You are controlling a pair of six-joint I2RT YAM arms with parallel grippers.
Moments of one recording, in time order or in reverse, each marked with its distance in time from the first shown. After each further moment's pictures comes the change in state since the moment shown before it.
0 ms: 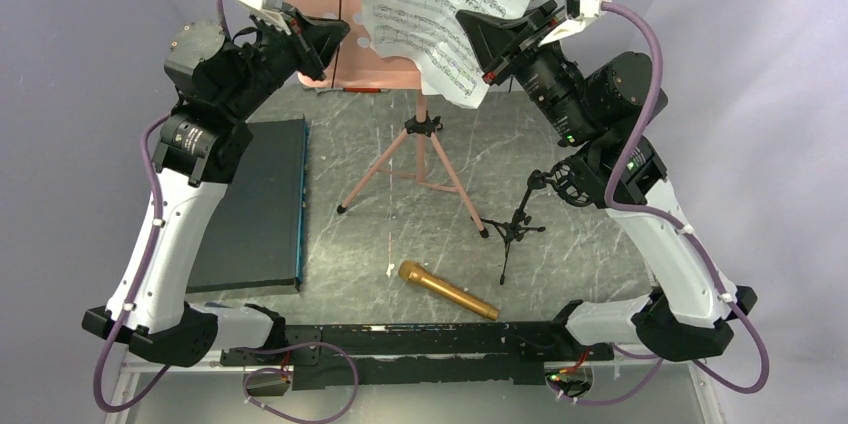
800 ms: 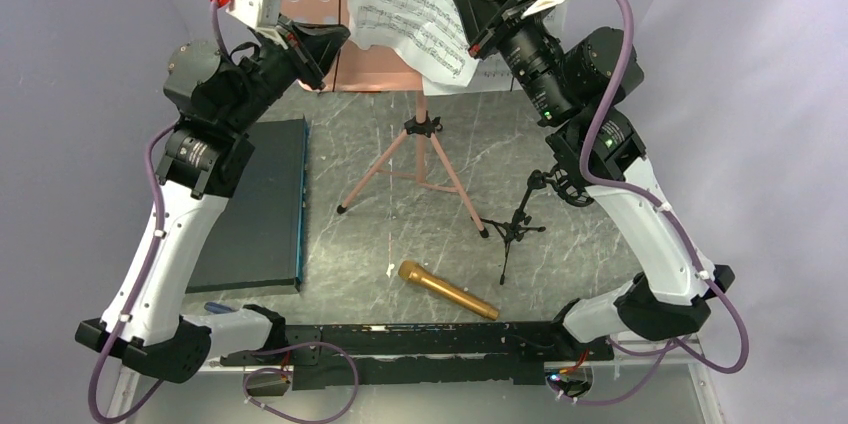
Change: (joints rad) left arm 0.000 -0.068 -0.139 0.149 0.031 -0.001; right arm 0.000 0.130 0.140 -0.002 0.102 0.000
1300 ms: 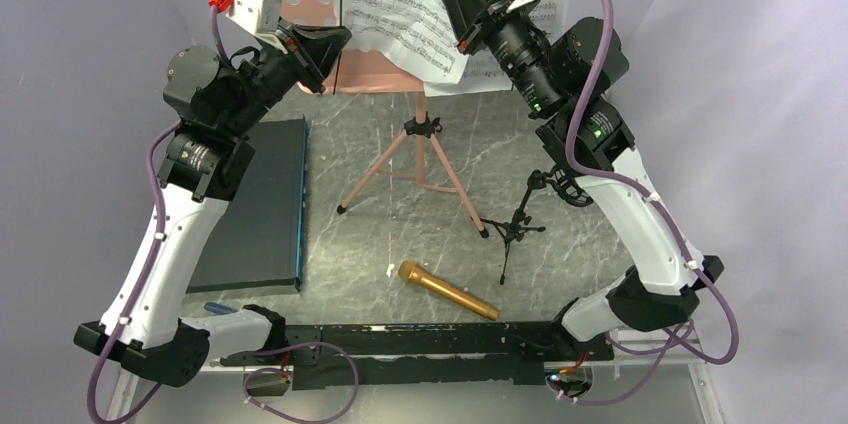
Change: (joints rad) left arm 0.000 -0.027 -0.051 0.060 0.029 0.008; right arm 0.000 0.057 0.056 -0.022 -0.019 0.000
